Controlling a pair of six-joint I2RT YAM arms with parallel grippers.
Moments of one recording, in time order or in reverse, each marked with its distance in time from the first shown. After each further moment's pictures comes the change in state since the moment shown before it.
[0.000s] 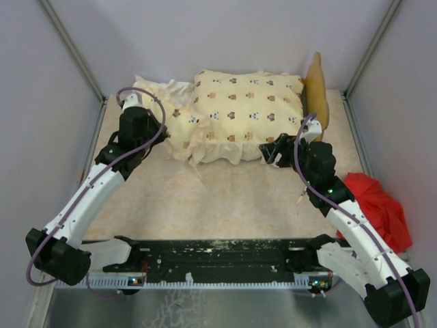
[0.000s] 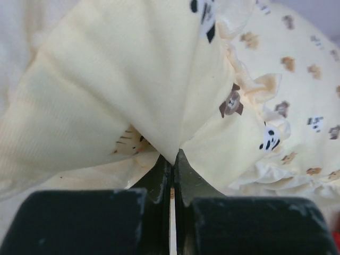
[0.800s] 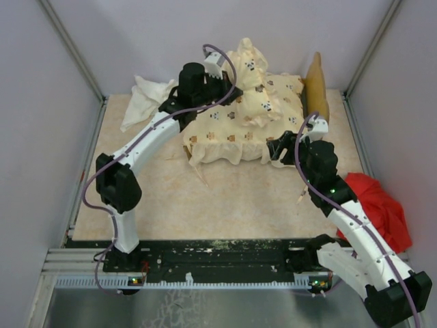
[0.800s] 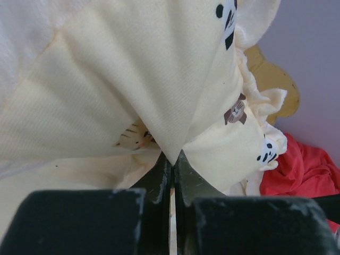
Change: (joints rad) left arm -0.161 0.709 0.730 0.326 0.578 0.329; right arm 0.001 -0.010 0.046 -0.054 0.149 -0.060
